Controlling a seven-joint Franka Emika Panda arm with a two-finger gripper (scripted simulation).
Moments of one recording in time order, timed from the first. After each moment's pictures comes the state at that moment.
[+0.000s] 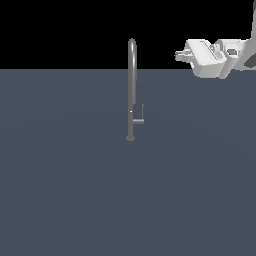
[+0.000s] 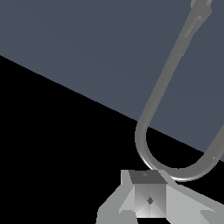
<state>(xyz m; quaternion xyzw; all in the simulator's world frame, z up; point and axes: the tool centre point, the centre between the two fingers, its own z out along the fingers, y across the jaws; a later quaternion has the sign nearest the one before) 0.085 -0.166 0.323 -0.58 0.41 0.34 0.62</state>
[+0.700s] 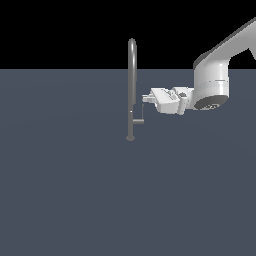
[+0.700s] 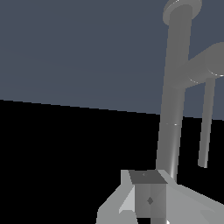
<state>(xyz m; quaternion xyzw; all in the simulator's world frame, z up) 0.115 -0.066 0.176 -0.52 0.48 0.48 0.52</state>
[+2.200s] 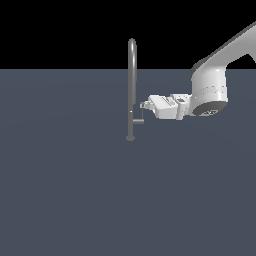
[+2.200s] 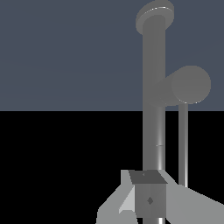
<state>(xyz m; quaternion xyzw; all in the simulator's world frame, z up) 0.097 -0.057 0.154 -0.50 0.50 0.50 0.50</state>
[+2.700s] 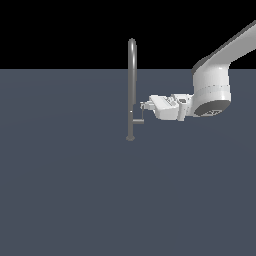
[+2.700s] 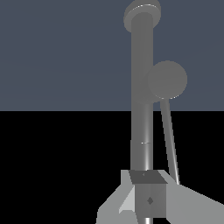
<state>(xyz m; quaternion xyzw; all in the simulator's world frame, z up) 0.084 -0.057 0.156 -0.50 0.50 0.50 0.50</state>
